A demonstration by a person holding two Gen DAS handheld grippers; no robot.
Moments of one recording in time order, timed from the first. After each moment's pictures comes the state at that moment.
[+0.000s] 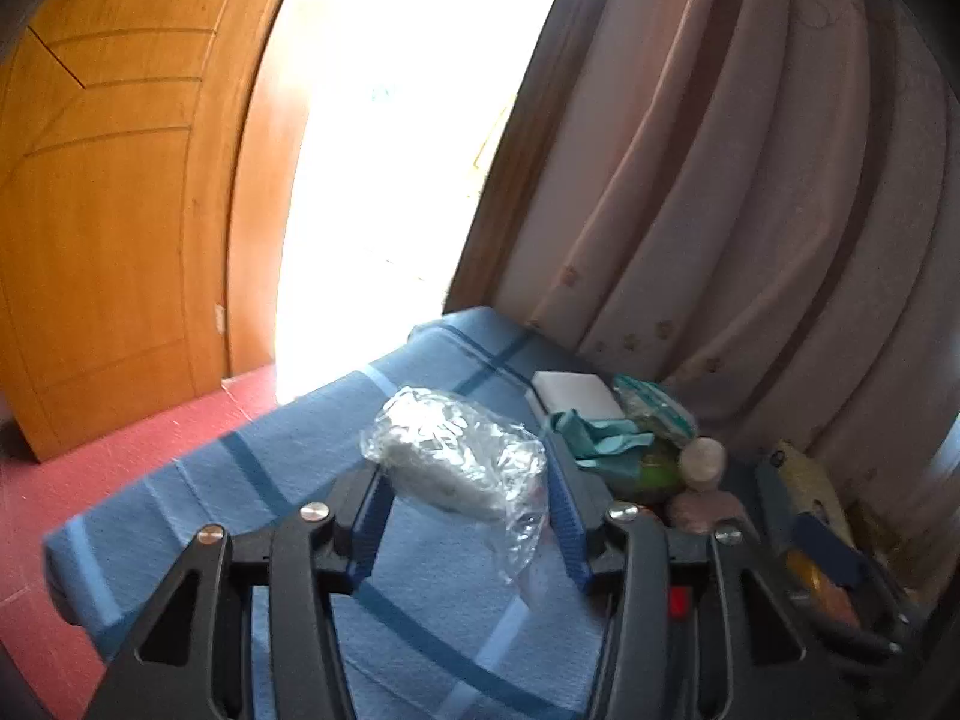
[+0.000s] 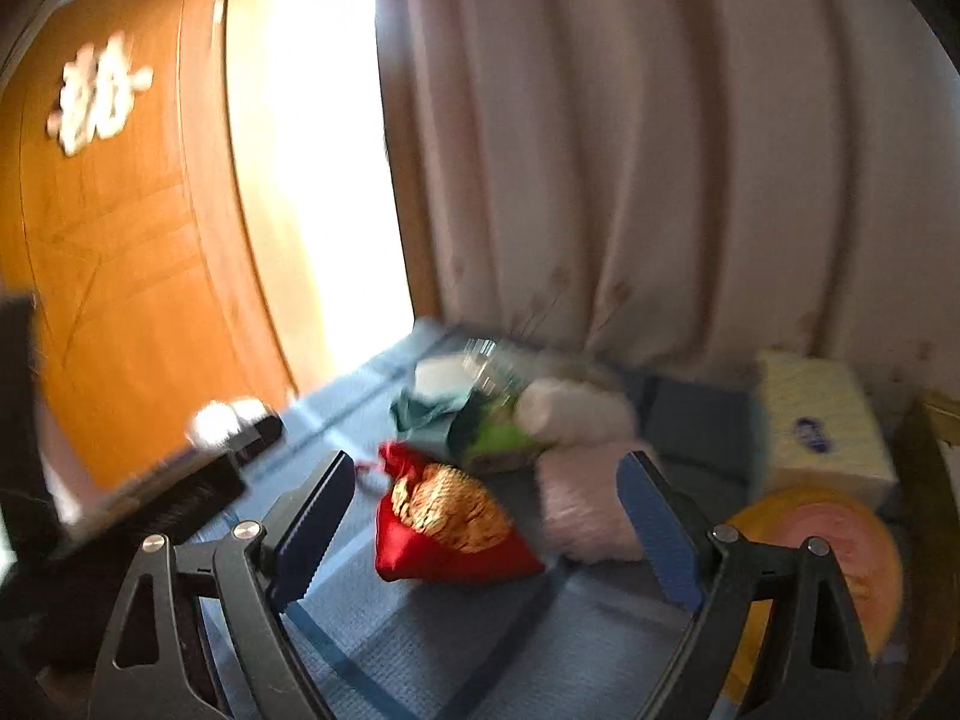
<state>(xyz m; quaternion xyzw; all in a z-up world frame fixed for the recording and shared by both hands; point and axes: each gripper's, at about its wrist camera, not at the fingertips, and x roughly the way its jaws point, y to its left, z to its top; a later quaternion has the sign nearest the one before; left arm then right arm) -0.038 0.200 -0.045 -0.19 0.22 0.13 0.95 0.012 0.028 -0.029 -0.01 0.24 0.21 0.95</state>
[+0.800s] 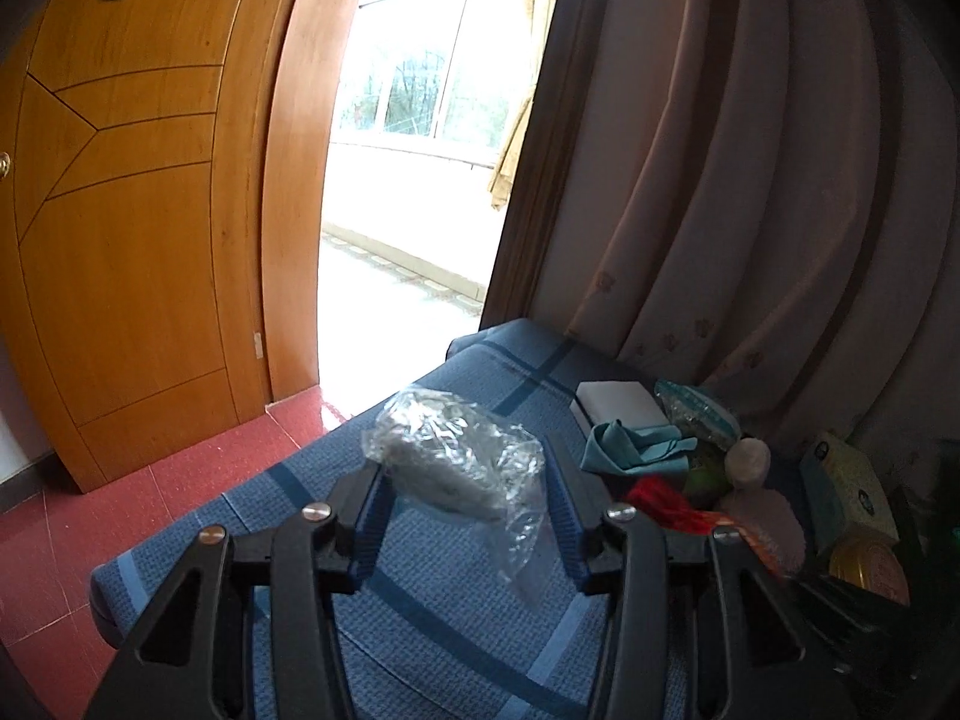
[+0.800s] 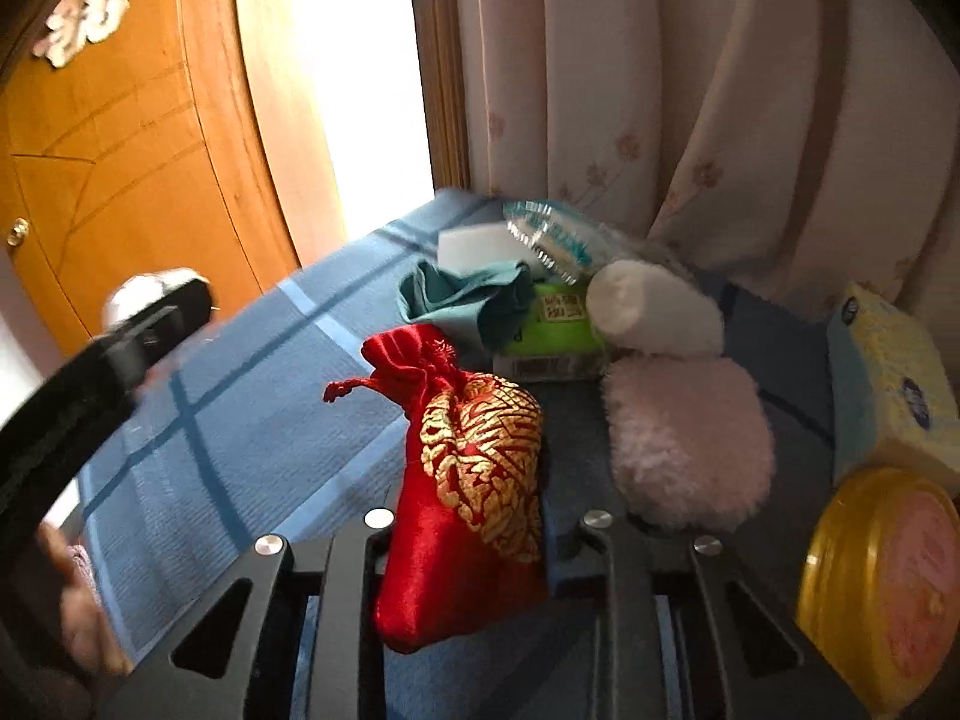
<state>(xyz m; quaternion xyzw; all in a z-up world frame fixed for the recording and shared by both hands) -0.027 0.201 -0.043 -0.15 0.22 0.17 0.95 0.036 0.051 -0.063 -0.05 0.34 0.23 0.91</state>
